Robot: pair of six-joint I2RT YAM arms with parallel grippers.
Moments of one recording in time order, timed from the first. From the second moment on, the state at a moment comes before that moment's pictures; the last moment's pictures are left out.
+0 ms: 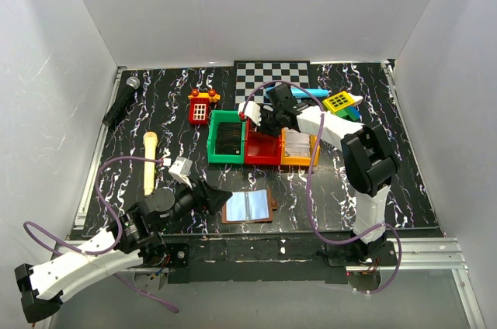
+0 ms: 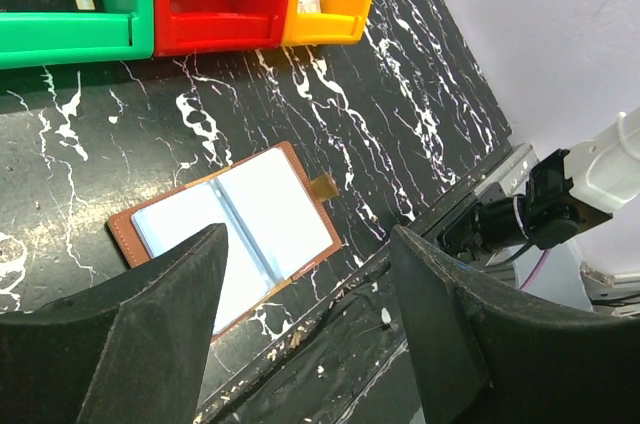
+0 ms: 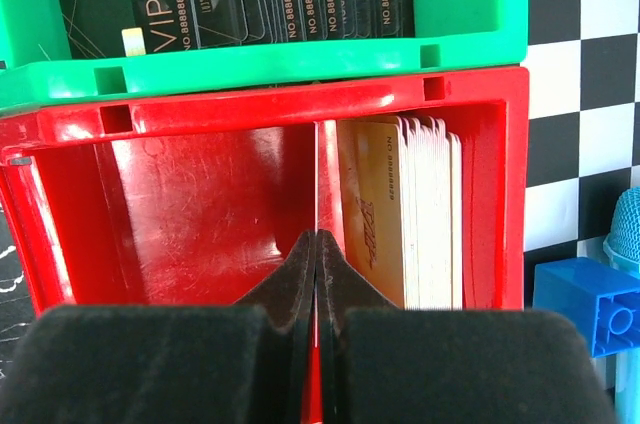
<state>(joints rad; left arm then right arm) -1.02 0.33 0.31 -0.21 -0.22 -0.72 0.60 1.94 1.41 -0.39 -0.37 -0.82</state>
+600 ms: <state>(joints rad) -1.02 0.36 0.31 -0.19 -0.19 -0.71 0.59 1.96 1.43 -0.37 -0.36 -0.79</state>
